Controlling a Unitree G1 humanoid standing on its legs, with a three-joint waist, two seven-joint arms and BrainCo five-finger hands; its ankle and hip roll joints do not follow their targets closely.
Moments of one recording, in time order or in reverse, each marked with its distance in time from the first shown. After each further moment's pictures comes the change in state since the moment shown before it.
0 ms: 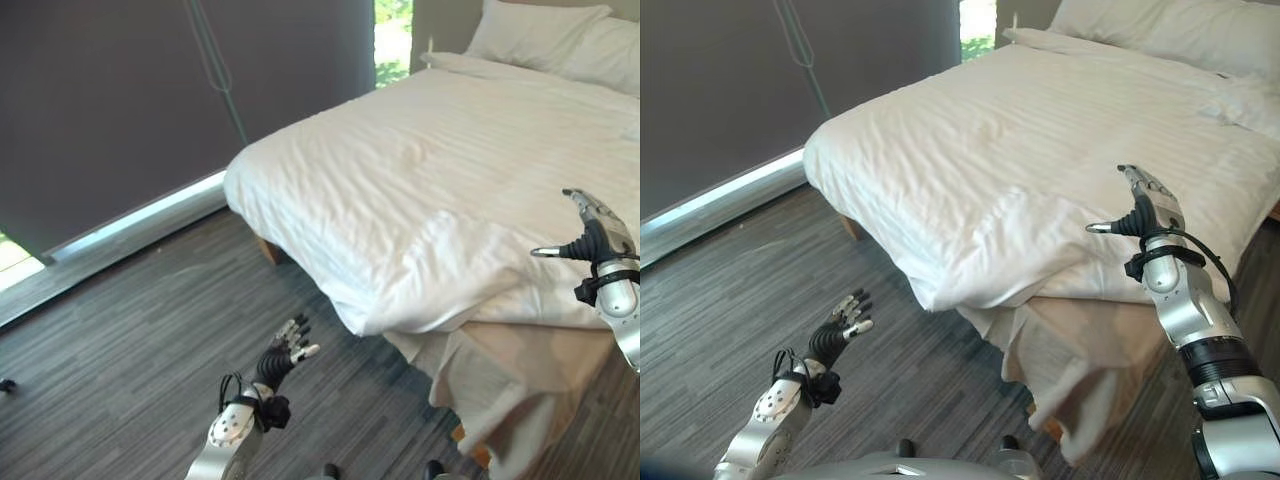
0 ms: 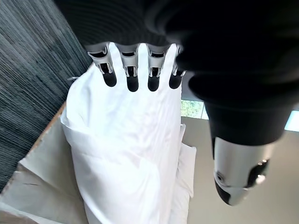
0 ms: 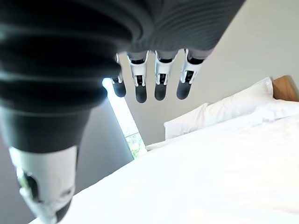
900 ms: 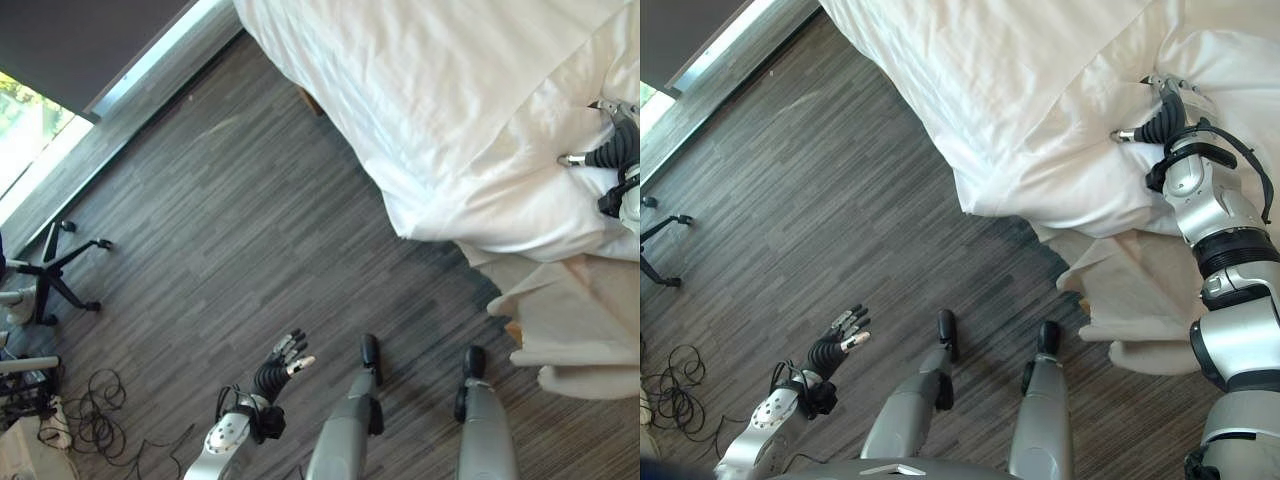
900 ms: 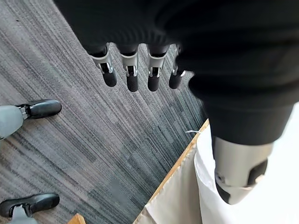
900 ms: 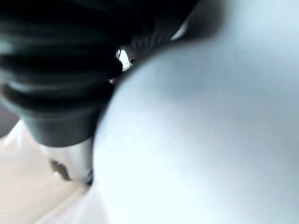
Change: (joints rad) left arm -0.091 0.028 -0.080 0.144 -0.078 -0.028 -0.010; right arm -0.560 -0.112 0.276 0.283 0.177 -0.070 -0.017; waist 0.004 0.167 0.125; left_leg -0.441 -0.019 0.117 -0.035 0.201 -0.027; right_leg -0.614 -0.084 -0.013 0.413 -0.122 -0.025
